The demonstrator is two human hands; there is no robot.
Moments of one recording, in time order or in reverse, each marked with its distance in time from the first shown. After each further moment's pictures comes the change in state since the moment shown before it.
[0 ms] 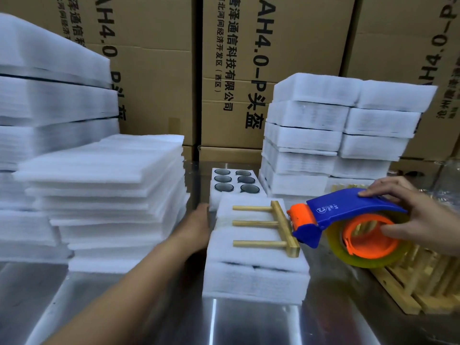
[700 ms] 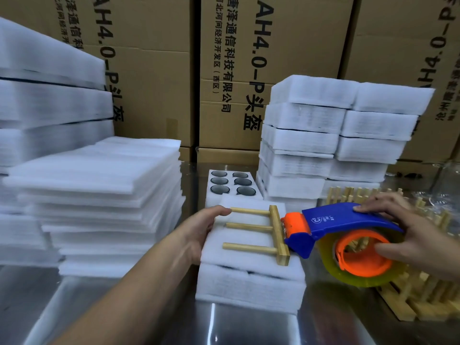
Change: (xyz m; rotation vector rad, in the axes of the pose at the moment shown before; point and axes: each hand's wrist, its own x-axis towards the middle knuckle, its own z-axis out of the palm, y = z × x) left_hand -0.010 0.021 0.006 -0.832 -0.436 -0.393; right_hand -0.021 -0.011 0.016 0.020 0.009 0.007
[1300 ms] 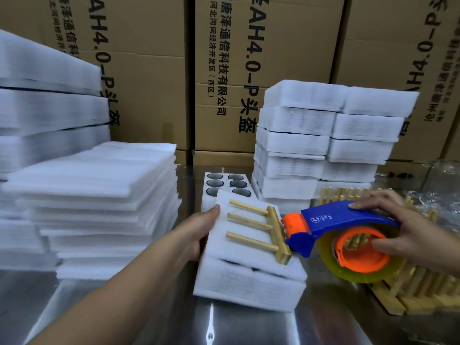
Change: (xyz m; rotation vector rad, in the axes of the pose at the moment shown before) left_hand -0.005 0.002 0.013 0.123 0.166 0.108; right_hand -0.004 -0.020 -0.014 -0.049 -0.031 0.082
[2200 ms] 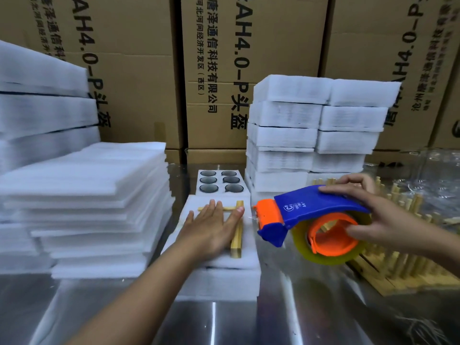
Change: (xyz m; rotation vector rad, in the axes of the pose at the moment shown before) left_hand -0.011 -0.015 0.019 1.344 0.095 0.427; right_hand -0.002 -0.034 0.009 -0.038 -0.084 -0.046
